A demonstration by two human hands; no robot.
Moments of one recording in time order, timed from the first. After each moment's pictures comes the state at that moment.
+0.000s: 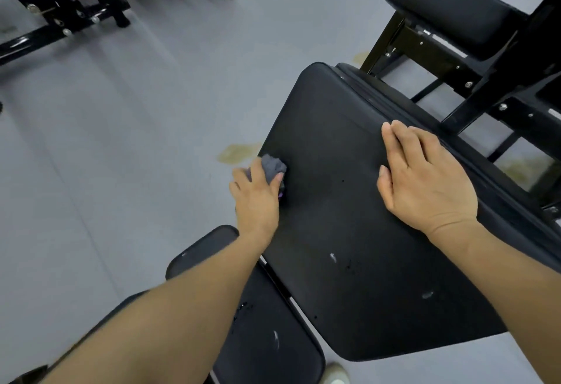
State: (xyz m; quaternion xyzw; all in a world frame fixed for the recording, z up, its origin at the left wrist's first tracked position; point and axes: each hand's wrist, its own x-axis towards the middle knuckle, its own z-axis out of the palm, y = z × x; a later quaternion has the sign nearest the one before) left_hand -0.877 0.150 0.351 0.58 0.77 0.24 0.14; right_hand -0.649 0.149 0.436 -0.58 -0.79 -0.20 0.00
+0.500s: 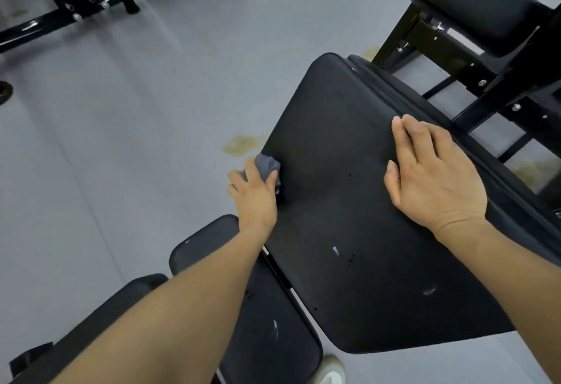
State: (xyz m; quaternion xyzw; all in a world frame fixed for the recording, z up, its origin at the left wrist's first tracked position) left_hand -0.885 0.146 0.338 0.49 0.81 0.23 0.22; right_hand -0.648 0.150 0.435 -0.58 -0.79 -0.18 -0.02
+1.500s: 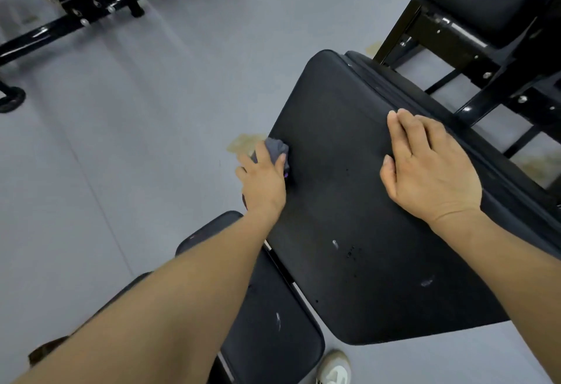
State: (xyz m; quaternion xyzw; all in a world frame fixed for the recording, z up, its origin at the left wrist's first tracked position) left_hand -0.872 0.164 0.359 0.52 0.81 0.18 0.19; right_hand -0.651 0.148 0.440 -0.58 -0.79 -0.17 0.00
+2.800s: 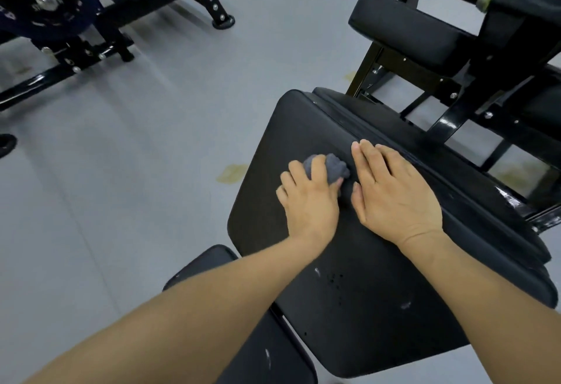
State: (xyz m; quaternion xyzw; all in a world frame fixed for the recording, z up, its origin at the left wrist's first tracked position) left_hand -0.778 0.153 0.400 0.67 0.70 0.24 0.04; right_hand -0.648 0.149 0.434 -0.59 -0.79 -0.15 0.03
